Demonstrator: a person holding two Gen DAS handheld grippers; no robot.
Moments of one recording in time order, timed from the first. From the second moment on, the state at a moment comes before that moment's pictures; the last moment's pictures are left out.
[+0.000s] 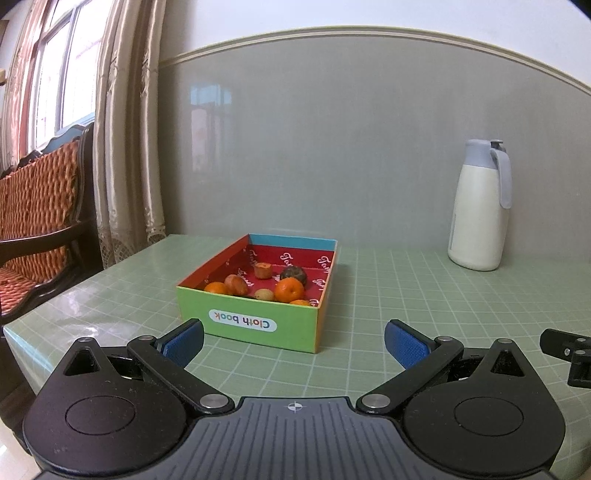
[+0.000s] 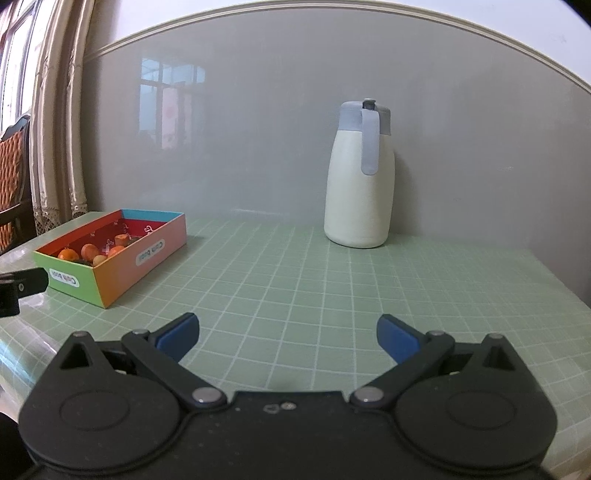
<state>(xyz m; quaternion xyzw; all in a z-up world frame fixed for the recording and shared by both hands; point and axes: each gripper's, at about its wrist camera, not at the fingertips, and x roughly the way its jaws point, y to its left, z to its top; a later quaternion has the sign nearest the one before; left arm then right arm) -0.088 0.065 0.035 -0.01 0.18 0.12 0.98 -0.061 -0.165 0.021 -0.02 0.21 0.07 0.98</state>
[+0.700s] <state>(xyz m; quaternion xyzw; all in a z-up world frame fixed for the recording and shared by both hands) -0.086 0.064 0.034 0.00 0.19 0.12 0.98 -0.058 -0.160 0.021 -0.01 0.21 0.08 0.97</state>
